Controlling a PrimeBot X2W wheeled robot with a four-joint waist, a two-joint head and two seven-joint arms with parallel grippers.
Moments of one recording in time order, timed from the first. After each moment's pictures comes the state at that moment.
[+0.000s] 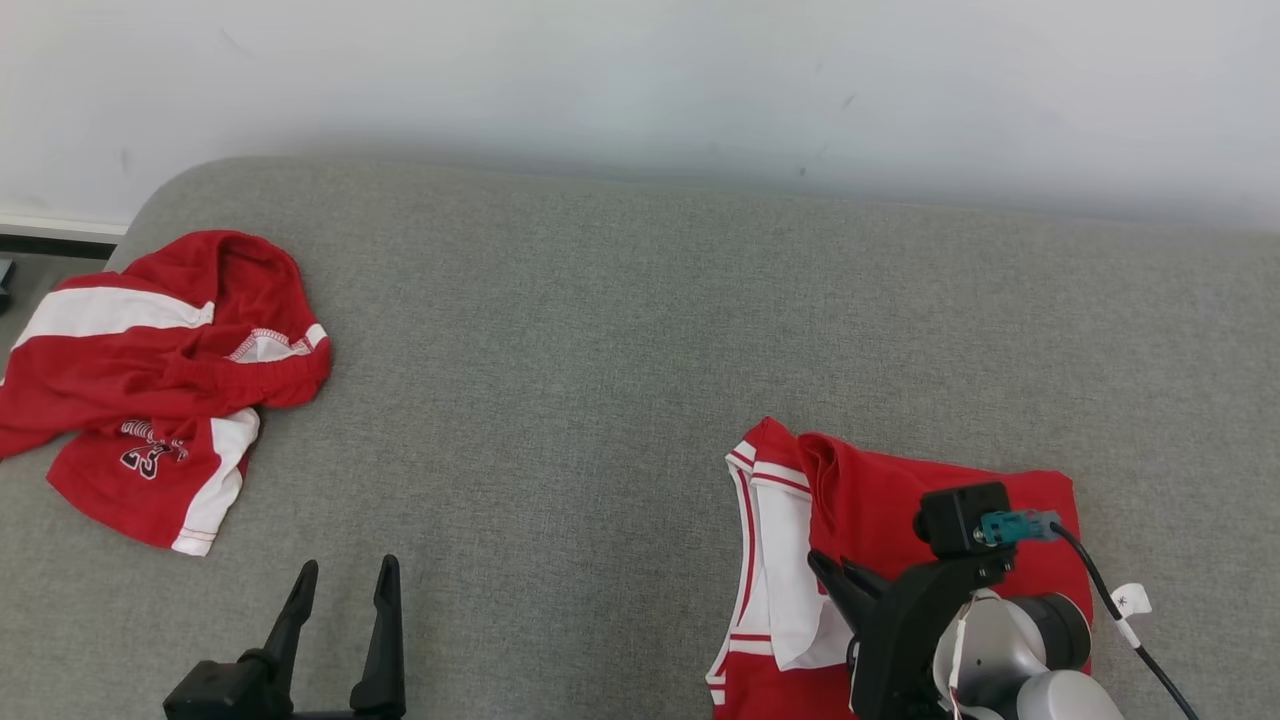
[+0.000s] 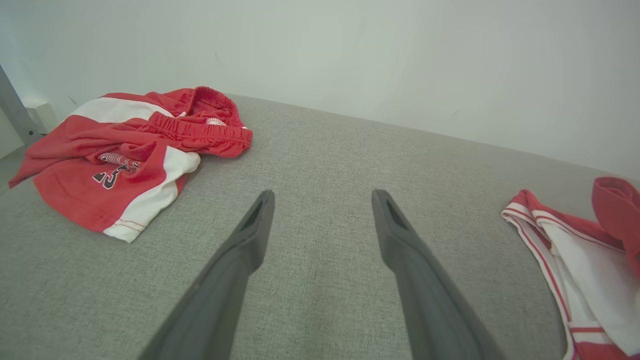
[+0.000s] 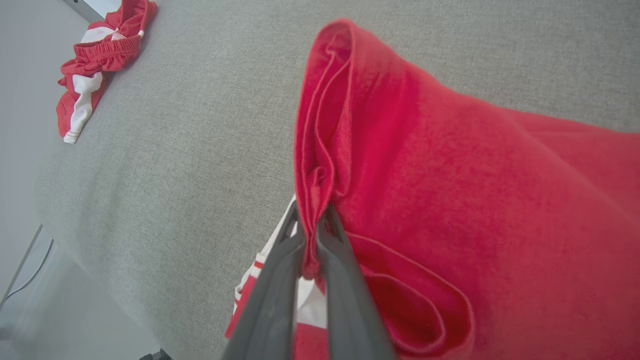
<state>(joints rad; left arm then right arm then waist) 0.00 0.24 -0.22 0.06 -0.44 0.06 -0.17 -0.11 -0.05 0.14 0.01 0.33 0.13 0.64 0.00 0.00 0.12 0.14</state>
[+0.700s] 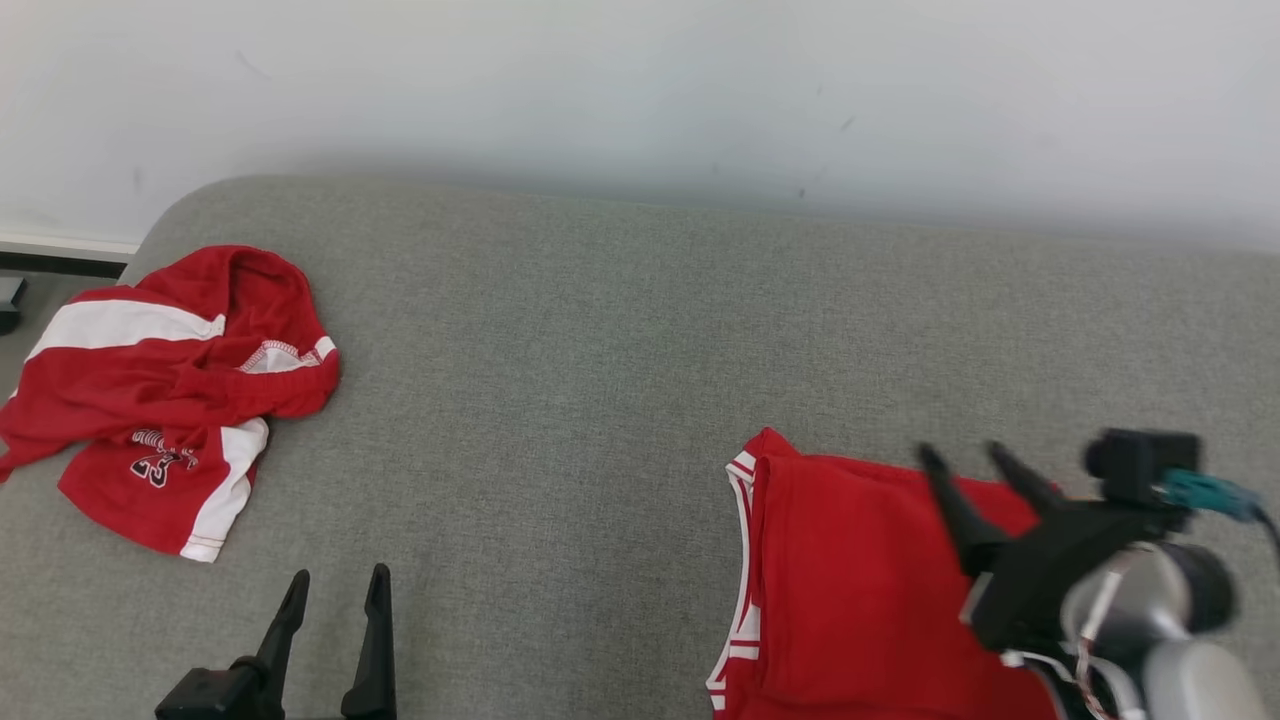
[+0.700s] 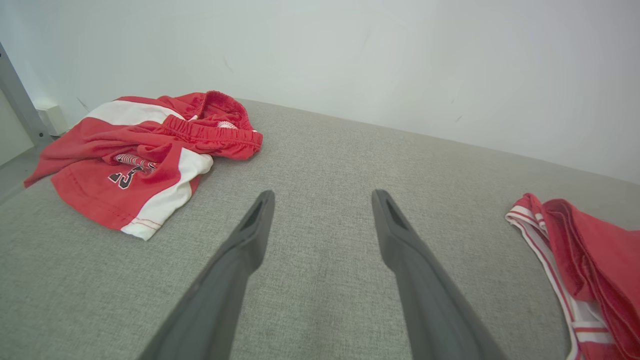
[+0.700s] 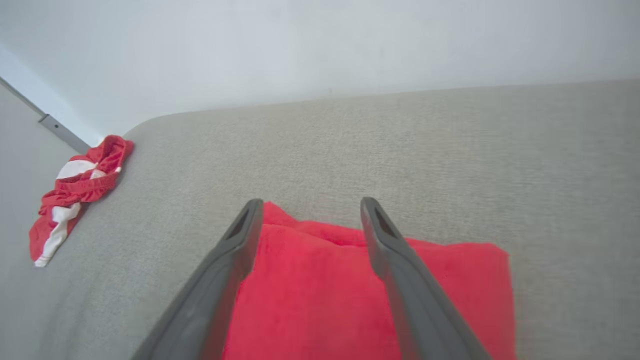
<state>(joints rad) 0.00 0.25 -0.22 0.09 -0.46 0.06 -0.18 -0.14 -0.05 -0.05 -0.09 0.31 0.13 0.53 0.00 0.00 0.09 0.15</state>
